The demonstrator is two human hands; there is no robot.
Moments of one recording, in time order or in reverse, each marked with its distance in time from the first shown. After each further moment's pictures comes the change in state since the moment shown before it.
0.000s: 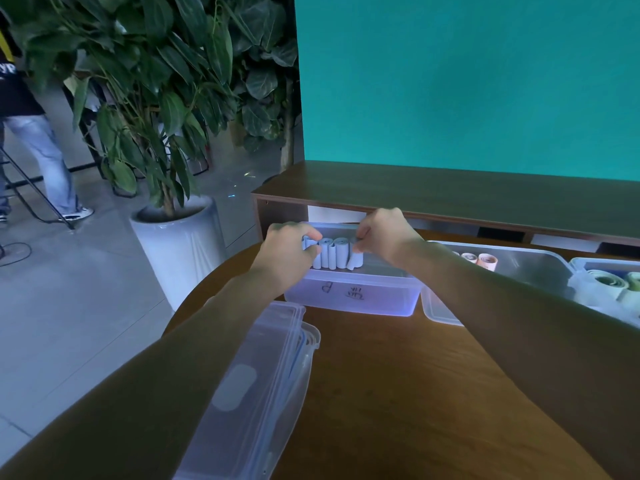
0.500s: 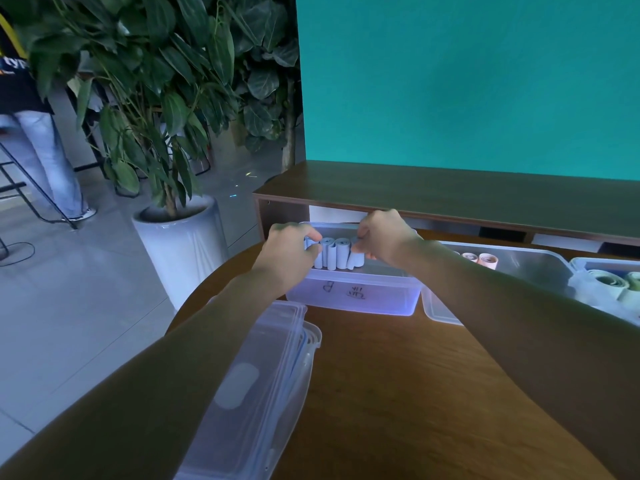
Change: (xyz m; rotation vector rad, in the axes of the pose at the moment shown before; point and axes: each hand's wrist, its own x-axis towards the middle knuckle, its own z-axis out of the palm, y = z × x) left_hand -0.002 0.002 -0.001 0.018 0.007 0.008; right_hand -0.004 -0.008 -0.002 -0.056 -0.074 0.000
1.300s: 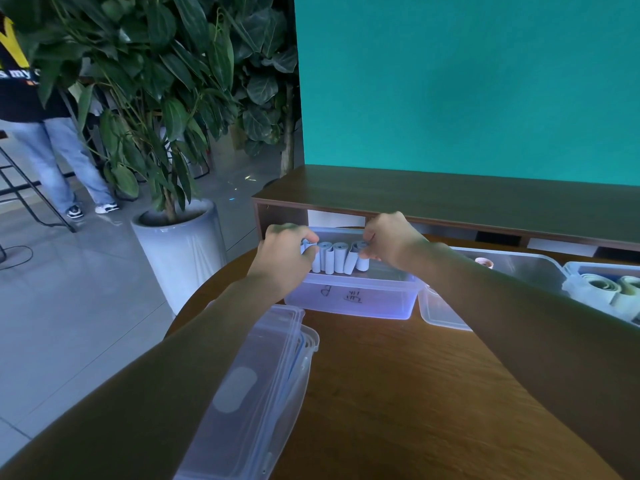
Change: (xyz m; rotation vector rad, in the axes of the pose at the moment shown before) left_hand 0.001 -0.003 0.001 0.071 0.065 0.072; right_hand -0.009 0.006 -0.013 -0.129 -0.029 -0.004
